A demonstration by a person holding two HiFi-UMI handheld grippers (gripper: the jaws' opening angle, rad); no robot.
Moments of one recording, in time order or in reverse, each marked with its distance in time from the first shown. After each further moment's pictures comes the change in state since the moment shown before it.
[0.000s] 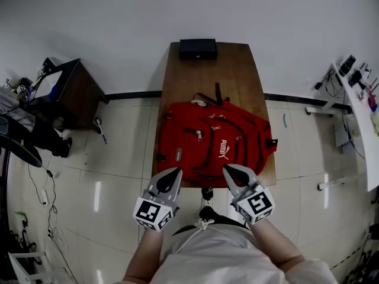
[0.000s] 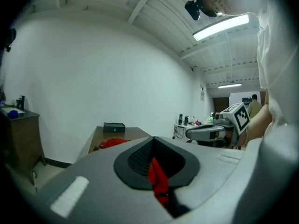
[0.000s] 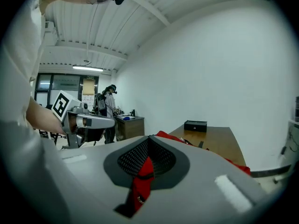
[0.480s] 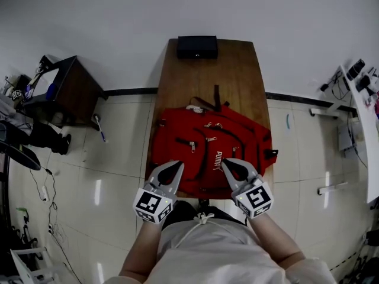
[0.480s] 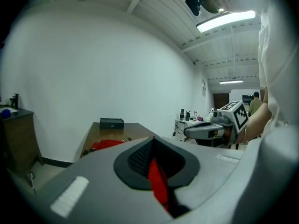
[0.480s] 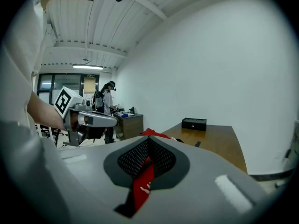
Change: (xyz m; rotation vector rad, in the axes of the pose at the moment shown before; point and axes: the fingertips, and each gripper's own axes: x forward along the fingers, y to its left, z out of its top) left arm 0.085 0.026 -0.004 -0.004 0.073 -0.012; right arm 0.044 -0.074 -0.006 -0.006 0.036 0.032
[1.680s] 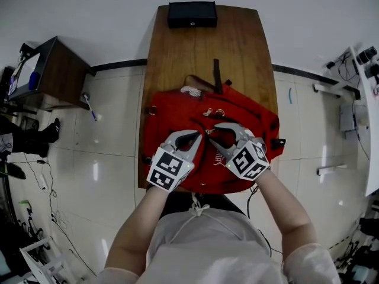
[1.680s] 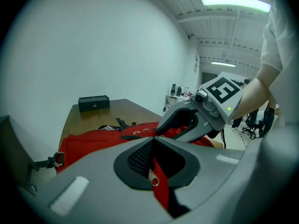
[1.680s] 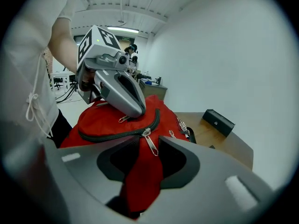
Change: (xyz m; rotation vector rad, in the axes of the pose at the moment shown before) left arm 0.126 0.023 -0.051 0.061 0.343 -0.159; right arm 0.109 -0.042 -0.071 -0.415 0.356 0.287
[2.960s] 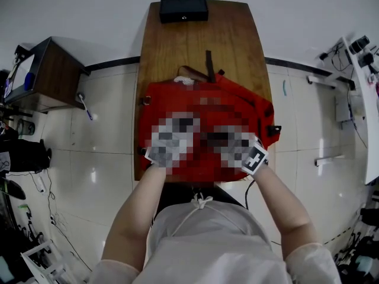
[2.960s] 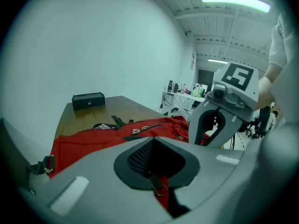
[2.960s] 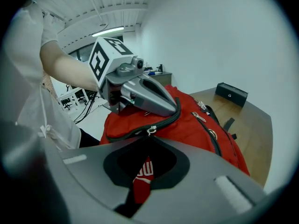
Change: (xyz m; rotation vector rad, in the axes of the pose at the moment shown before) left arm 0.021 0.005 -0.010 0.024 0.044 -0.044; right arm -0.015 0.057 -0.009 0.249 0.134 0.190
